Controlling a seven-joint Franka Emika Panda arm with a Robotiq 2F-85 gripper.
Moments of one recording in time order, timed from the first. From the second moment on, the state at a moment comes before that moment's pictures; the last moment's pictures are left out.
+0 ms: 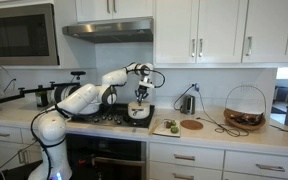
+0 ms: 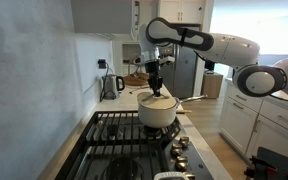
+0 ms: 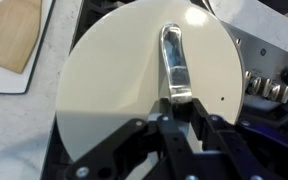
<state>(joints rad) 0.18 0.99 0.13 -0.37 0.01 1.10 -0.86</state>
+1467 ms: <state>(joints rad) 0.18 0.97 0.13 -0.37 0.02 1.07 -0.86</state>
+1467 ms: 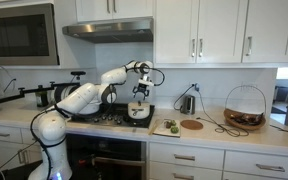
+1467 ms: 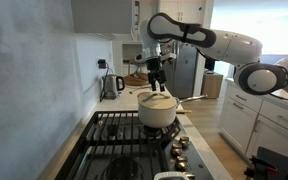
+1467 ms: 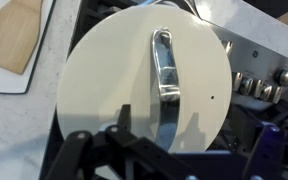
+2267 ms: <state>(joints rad) 0.16 0.82 0.13 -0.36 0.01 1.07 -0.86</state>
